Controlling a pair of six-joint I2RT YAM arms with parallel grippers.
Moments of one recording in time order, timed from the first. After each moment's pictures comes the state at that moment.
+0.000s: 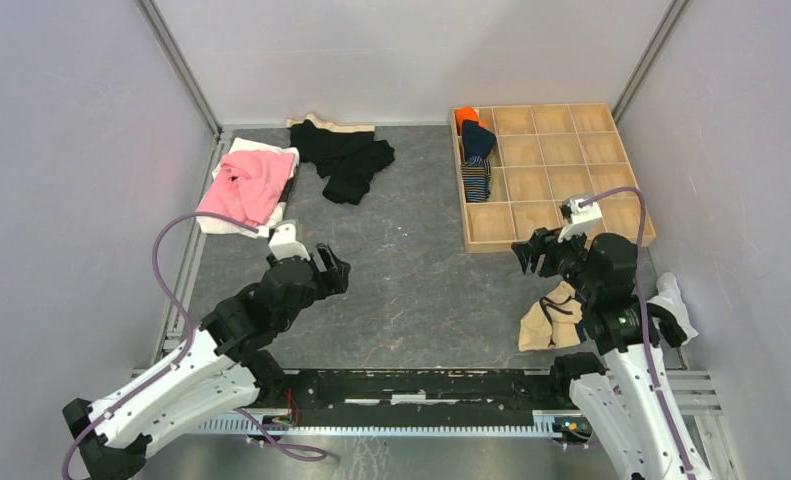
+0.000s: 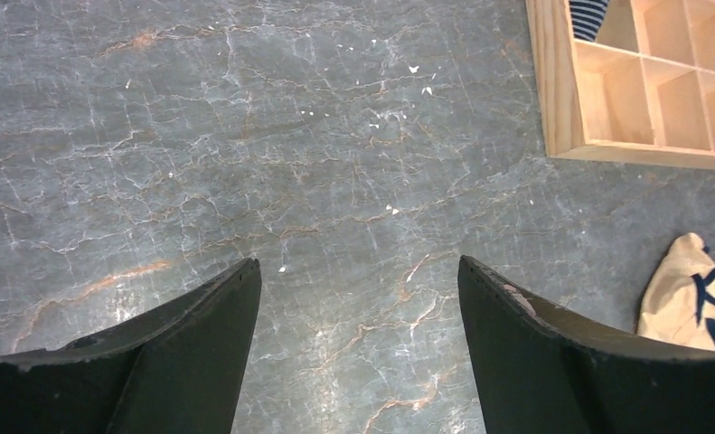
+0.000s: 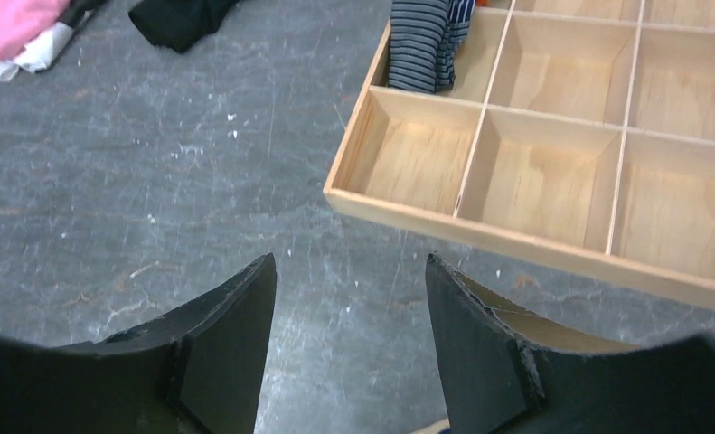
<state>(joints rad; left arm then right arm) -0.84 0.61 0.63 -0.56 -0.53 -0.75 0.13 0.59 0.63 -0.34 -0.28 0.10</state>
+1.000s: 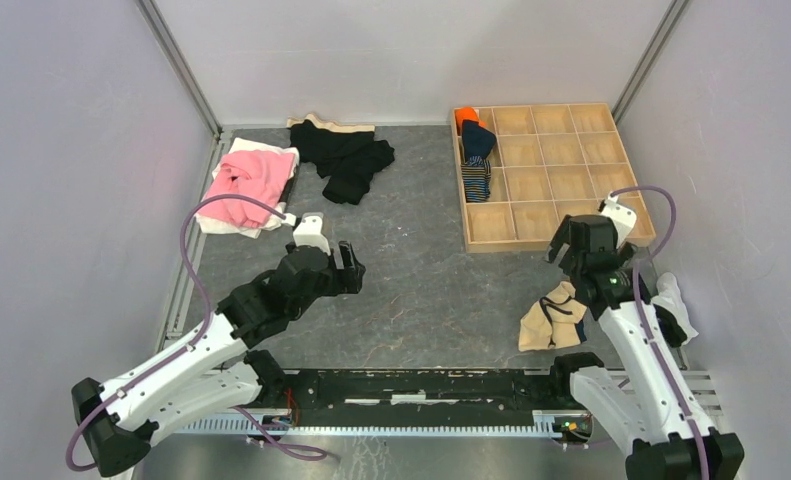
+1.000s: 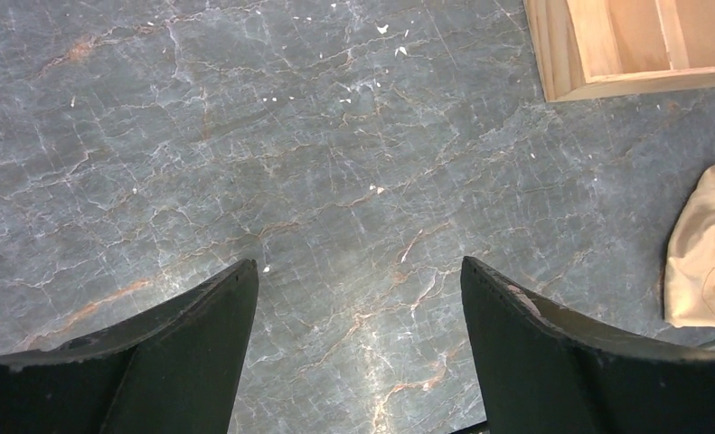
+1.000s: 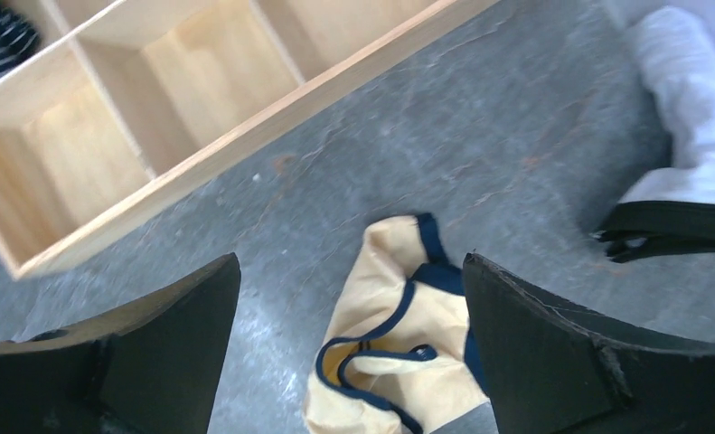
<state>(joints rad) -0.84 0.77 0.69 -0.51 -0.42 -0.62 0.13 0.79 0.72 -0.69 0.43 0.48</state>
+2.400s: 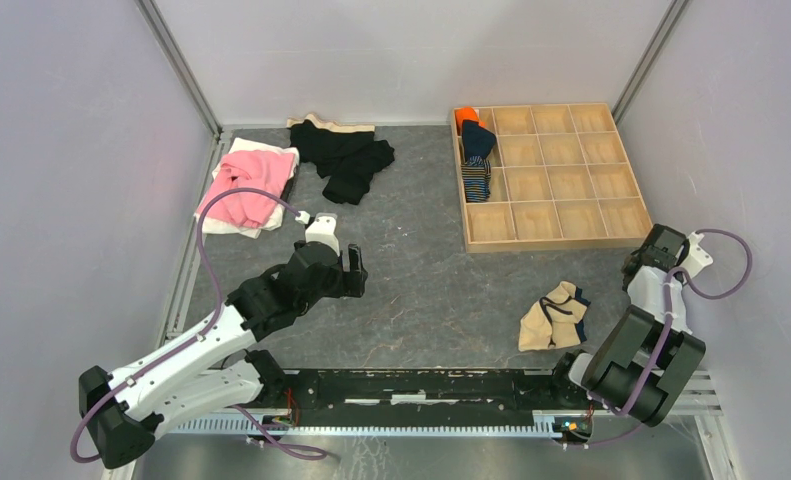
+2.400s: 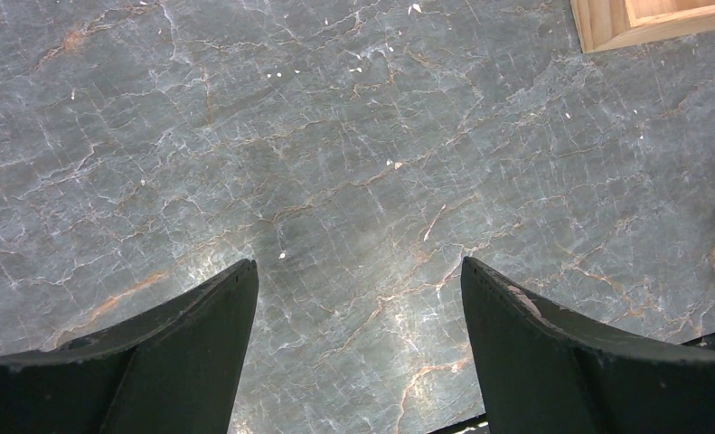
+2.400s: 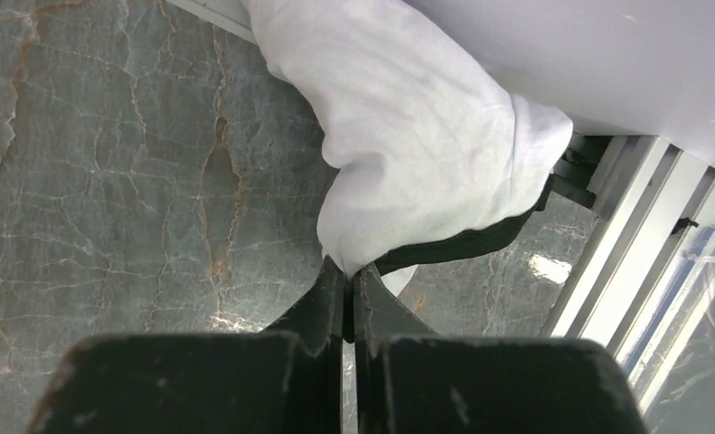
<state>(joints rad) -0.84 0.85 0.72 -0.54 -0.38 -0.55 -0.60 1.23 0.64 -0.40 0.46 0.36</state>
